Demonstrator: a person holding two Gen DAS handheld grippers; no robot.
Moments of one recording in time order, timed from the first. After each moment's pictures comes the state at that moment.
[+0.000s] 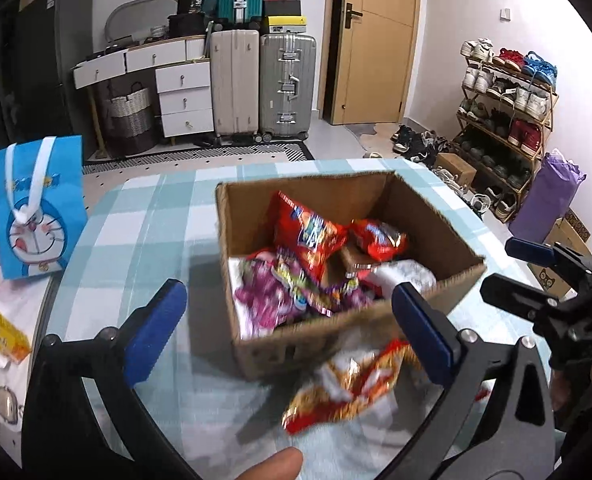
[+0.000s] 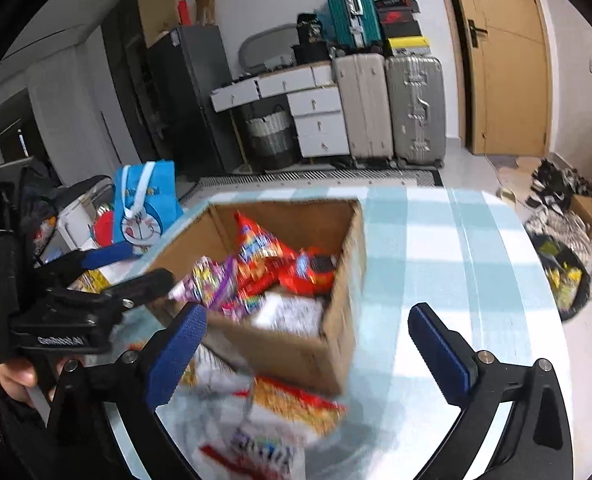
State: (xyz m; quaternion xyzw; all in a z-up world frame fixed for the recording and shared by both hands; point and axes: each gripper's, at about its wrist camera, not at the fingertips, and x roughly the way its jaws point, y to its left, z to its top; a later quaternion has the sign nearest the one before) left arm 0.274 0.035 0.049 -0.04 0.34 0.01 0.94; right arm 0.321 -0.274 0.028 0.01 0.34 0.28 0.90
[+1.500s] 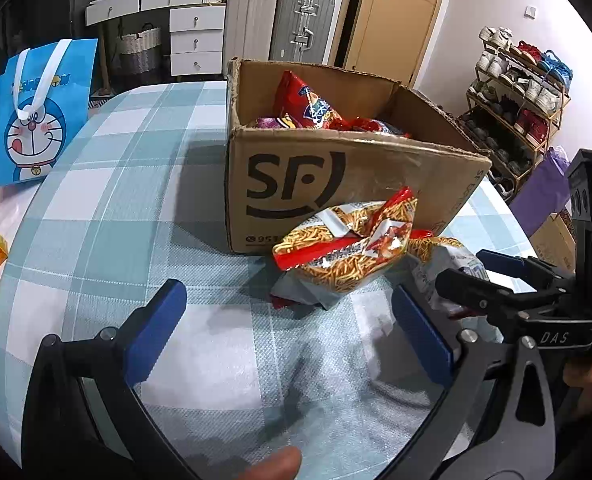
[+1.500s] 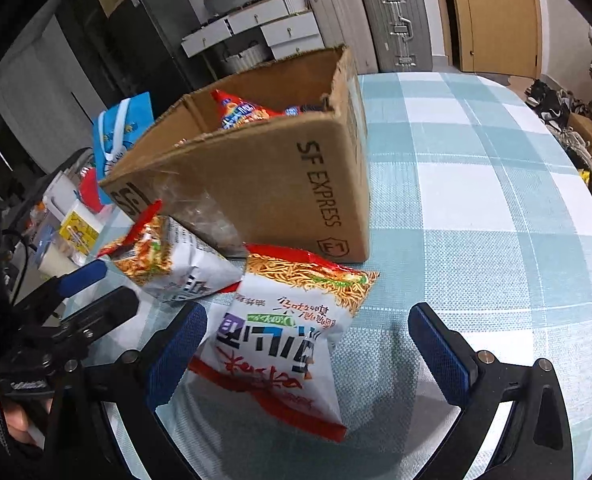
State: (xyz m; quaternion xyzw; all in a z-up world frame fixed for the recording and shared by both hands) left arm 0.213 0.035 -0.018 -0.09 0.42 0.01 0.90; right arm 0.291 -0.262 -0.055 0.03 0.47 0.26 0.84
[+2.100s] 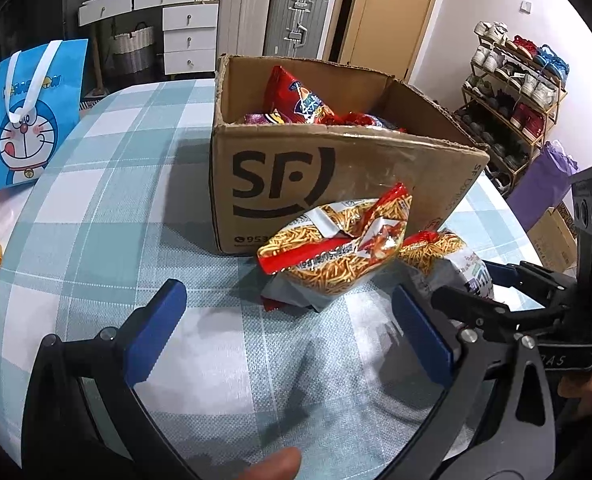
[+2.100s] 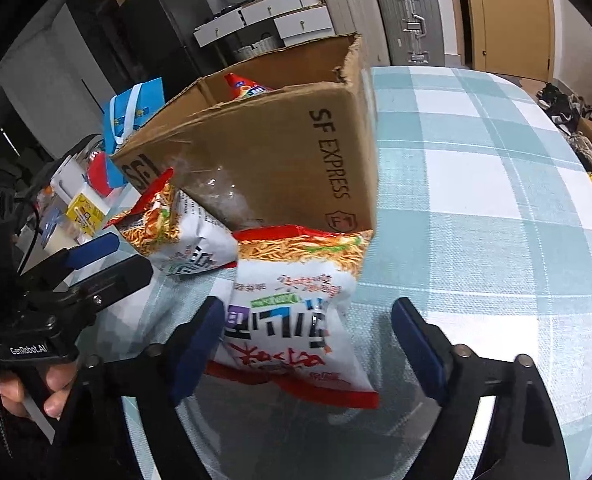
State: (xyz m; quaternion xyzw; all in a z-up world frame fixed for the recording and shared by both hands) left arm 0.221 0.029 -0.024 -0.09 0.42 0.00 0.90; right arm 0.280 -0.266 -0.062 0.01 0.47 0.28 0.83
